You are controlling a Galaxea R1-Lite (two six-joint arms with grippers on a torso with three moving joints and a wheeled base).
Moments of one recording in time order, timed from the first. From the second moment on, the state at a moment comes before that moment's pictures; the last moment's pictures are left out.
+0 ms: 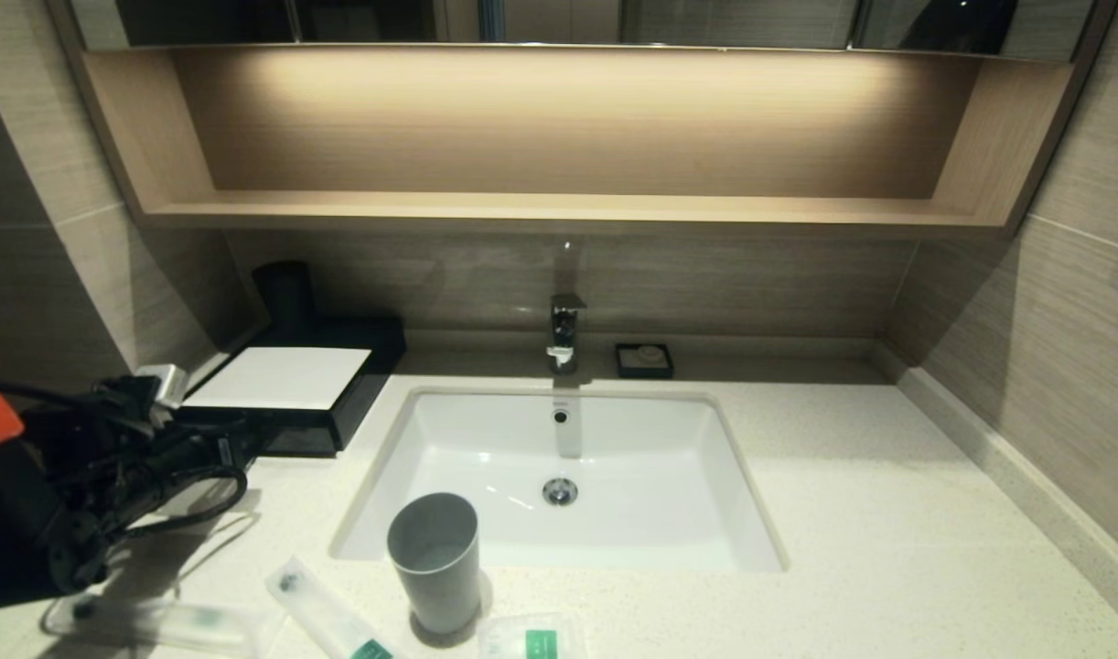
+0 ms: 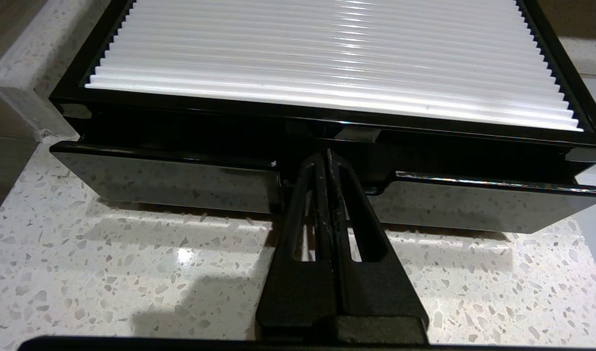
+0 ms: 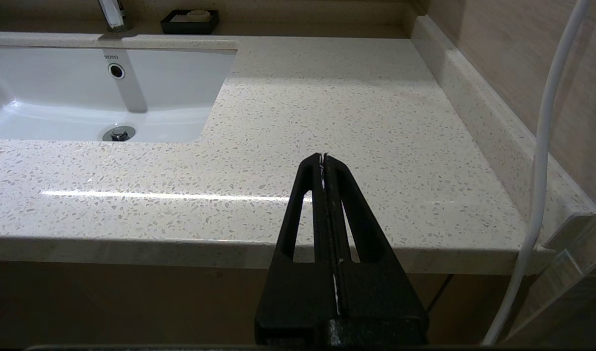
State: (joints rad) left arm 0.30 2.15 -0.61 -1.23 -0.32 0.05; right arm 0.00 0.00 0.00 0.00 0.00 -0.01
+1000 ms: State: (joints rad) left arm 0.29 2.17 -0.61 -1.25 -0.32 0.05; right arm 0.00 0.00 0.00 0.00 0.00 -0.01
